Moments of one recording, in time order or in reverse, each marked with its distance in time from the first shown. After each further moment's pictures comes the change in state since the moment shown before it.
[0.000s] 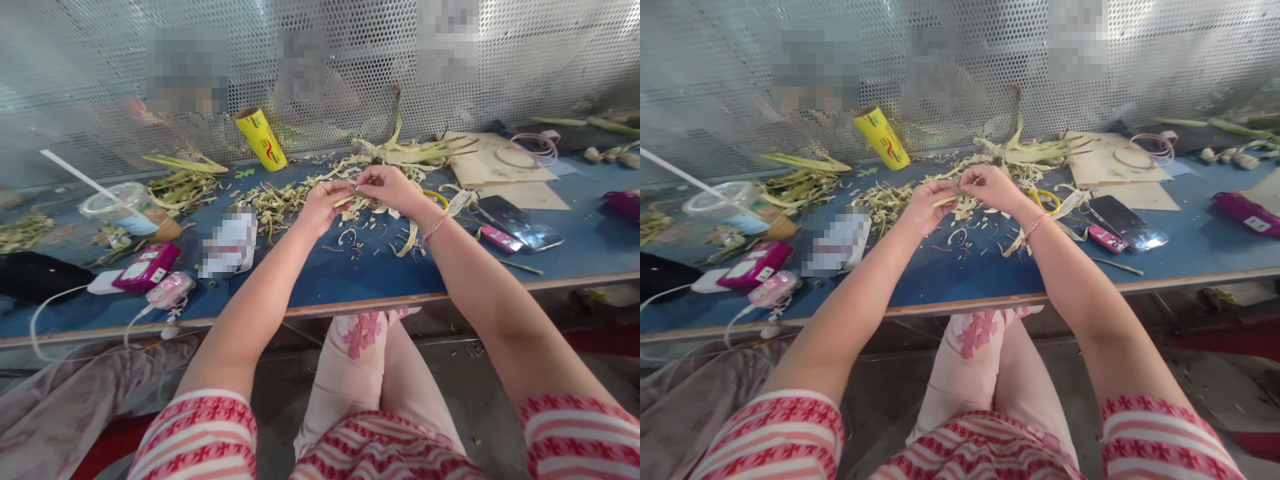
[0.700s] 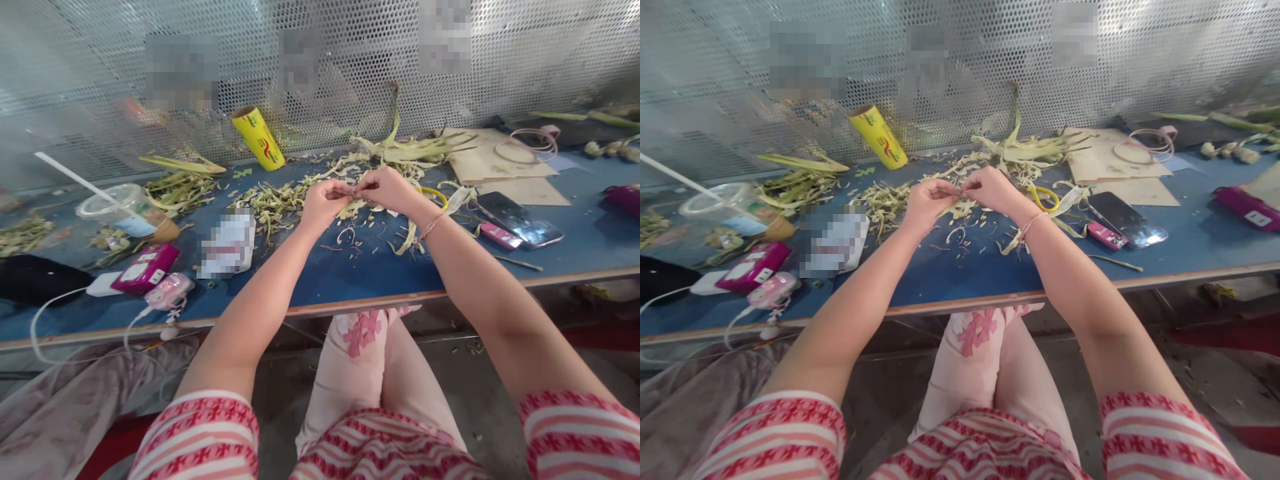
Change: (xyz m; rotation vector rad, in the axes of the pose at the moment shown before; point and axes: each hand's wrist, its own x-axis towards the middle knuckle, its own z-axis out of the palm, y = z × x) left_hand -0.007 -0.002 0.002 0.353 0.013 0.296; right_hand 0.003 0.008 0.000 -0.206 -0.018 0.045
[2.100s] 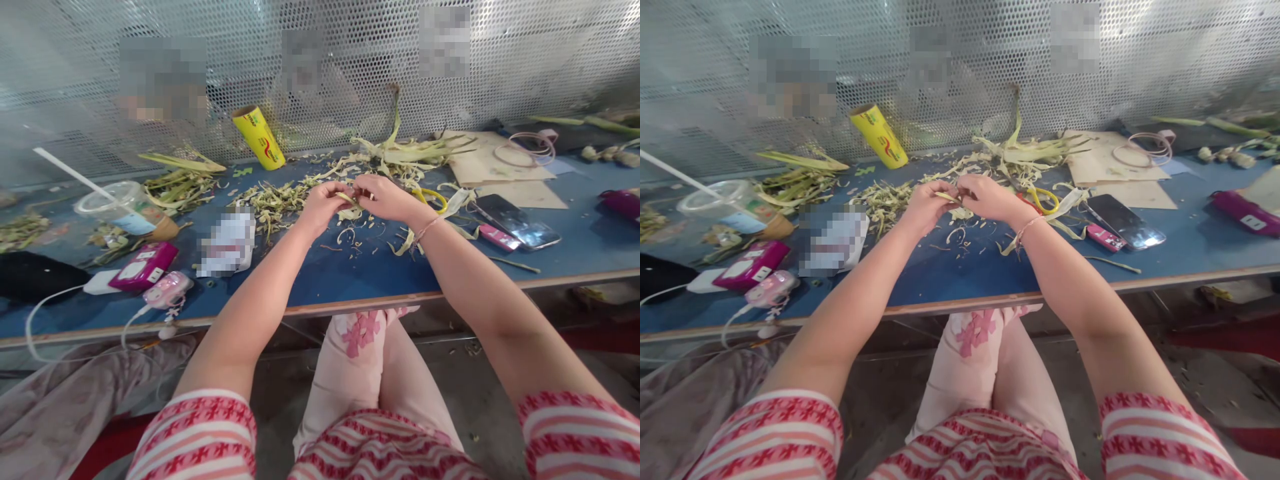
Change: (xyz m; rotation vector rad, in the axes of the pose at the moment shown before) left_hand 0.002 0.004 0.002 -0.264 -0.044 -0.212; right_hand -0.007 -0.005 0.004 -0.218 -0.072 -0.328
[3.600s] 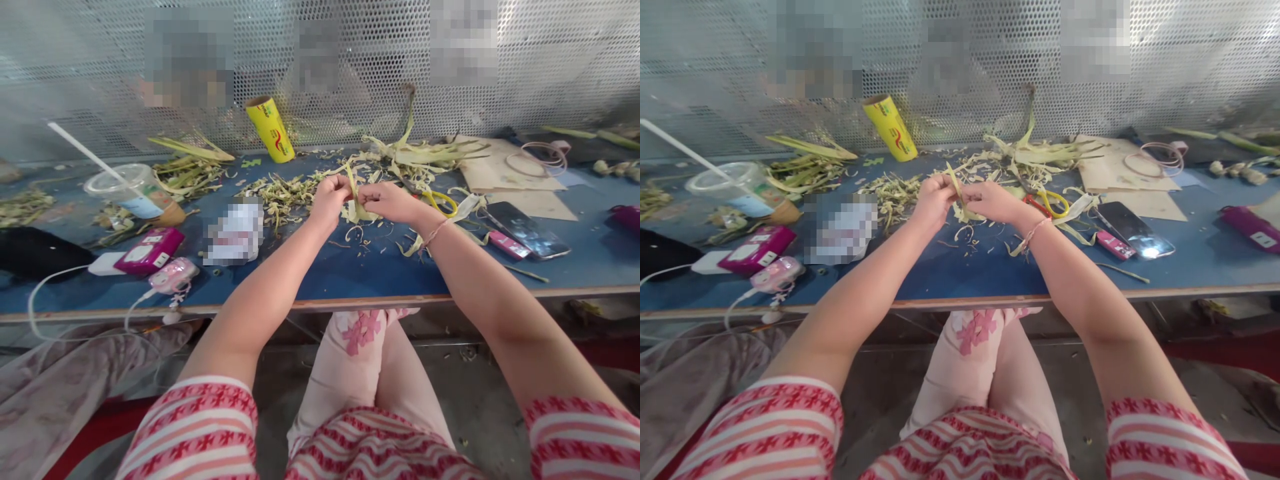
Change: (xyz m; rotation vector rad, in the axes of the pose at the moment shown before) left_hand 0.007 -0.008 0.002 -0.115 0.166 0.097; right_hand 0.005 -0.023 0.000 0.201 -0.212 0.203
